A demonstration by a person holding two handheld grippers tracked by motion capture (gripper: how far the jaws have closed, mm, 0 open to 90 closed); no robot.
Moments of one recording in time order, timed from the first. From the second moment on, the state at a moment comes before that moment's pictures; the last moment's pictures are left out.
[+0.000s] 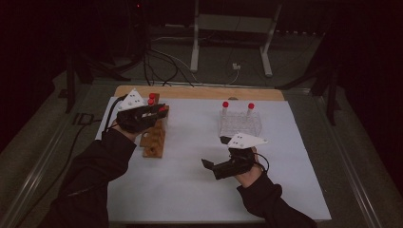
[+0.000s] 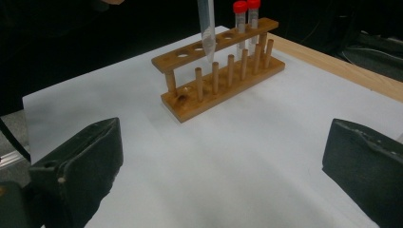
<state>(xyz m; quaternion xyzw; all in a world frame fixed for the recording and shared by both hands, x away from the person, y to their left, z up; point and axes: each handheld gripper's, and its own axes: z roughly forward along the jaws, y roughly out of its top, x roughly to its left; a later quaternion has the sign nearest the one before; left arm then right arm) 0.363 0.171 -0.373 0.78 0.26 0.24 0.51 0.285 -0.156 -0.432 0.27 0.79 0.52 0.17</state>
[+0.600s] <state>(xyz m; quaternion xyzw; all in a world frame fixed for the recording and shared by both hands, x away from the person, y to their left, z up) 0.385 0.187 -0.362 0.76 0.30 0.29 0.49 0.285 -0.158 -0.431 0.26 0.79 0.52 0.16</state>
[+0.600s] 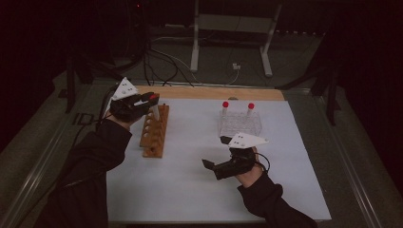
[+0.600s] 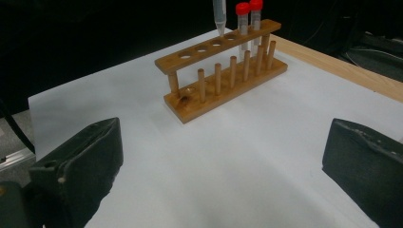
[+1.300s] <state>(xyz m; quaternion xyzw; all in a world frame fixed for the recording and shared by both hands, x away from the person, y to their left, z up) 0.422 0.204 -0.385 0.73 0.36 0.33 0.48 0.286 -0.161 -0.431 0.27 0.79 0.53 0.16</state>
